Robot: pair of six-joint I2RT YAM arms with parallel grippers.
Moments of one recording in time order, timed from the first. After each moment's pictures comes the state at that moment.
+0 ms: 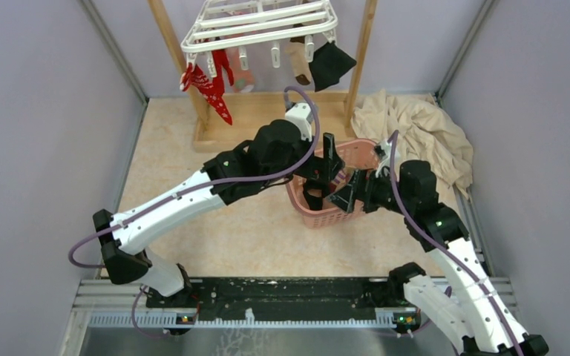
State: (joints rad) left arm -1.09 1.52 1.64 -0.50 -0.25 -0.54; right arm 0.36 0.70 0.83 -0.58 -0.46 0.47
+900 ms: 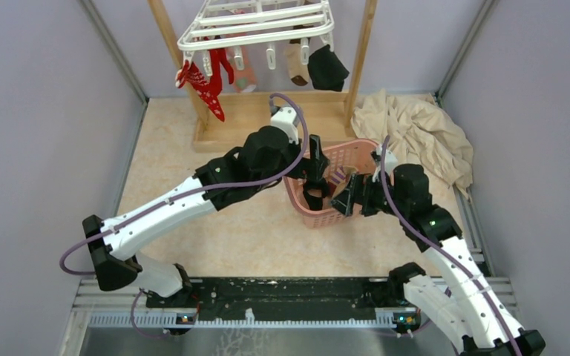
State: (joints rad) left arm -1.07 1.44 1.50 -0.43 -0.35 -0.51; right arm 0.36 0.70 0.75 -0.57 -0.43 0.43
